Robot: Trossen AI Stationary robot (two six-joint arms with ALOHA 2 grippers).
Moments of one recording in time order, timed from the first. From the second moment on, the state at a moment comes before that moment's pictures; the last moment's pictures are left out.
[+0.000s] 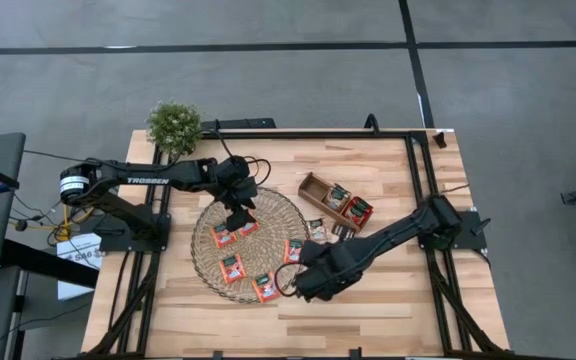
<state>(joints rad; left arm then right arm) 0.30 1.40 0.82 -0.37 0.39 -0.01 0.46 2.06 2.02 -1.57 0.33 0.82</state>
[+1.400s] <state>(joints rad) 0.29 1.18 0.82 -0.23 0.39 -0.02 0.07 2.04 1.75 -1.57 0.57 0.78</state>
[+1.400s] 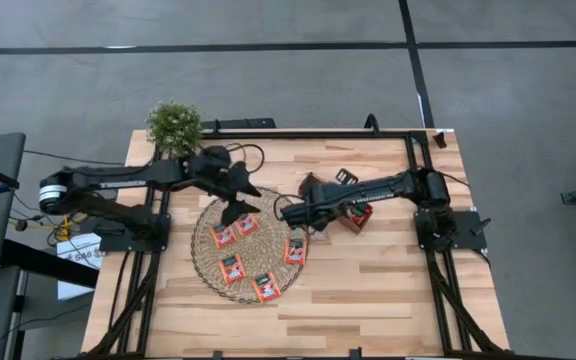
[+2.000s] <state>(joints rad) 0.27 1.00 0.82 -0.27 0.38 -0.06 0.01 2.05 1.58 -1.57 0.65 0.79</state>
